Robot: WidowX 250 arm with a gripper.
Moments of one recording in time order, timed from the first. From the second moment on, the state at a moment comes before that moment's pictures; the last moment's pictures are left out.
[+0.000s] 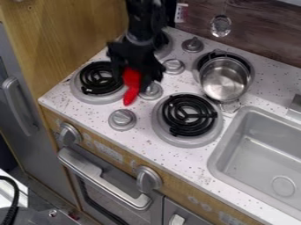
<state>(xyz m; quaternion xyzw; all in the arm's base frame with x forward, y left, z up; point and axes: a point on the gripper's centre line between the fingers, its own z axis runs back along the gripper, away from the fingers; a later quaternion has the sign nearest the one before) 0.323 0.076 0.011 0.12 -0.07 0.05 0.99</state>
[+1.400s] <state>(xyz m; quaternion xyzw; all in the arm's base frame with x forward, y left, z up) 0.337 -0.032 -0.042 0.06 -0.05 -0.06 1.00</state>
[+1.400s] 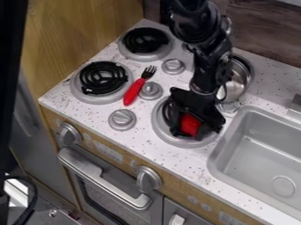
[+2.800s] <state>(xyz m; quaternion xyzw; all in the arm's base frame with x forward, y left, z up) 0.316 -0.012 0.031 0.03 -0.08 -0.02 1.00</state>
